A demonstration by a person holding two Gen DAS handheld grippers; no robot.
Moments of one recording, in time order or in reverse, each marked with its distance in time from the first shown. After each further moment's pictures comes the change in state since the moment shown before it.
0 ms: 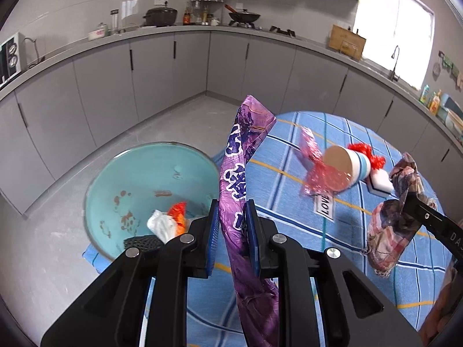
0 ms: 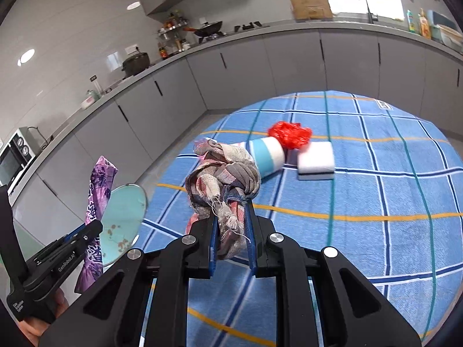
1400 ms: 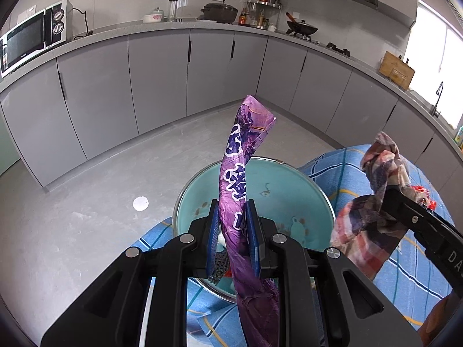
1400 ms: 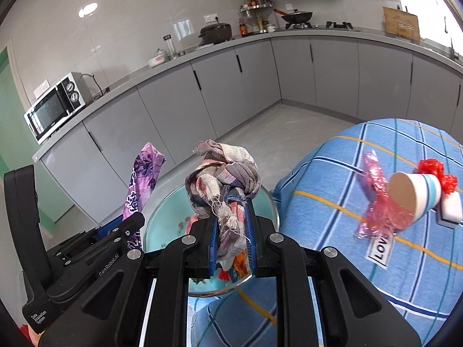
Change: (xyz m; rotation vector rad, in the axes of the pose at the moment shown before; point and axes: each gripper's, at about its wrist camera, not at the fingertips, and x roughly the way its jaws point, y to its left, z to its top) left arm 0.015 0.128 0.014 -0.162 -0.007 0.145; right arm 0.082 0.180 0.000 -0.258 0.088 0.240
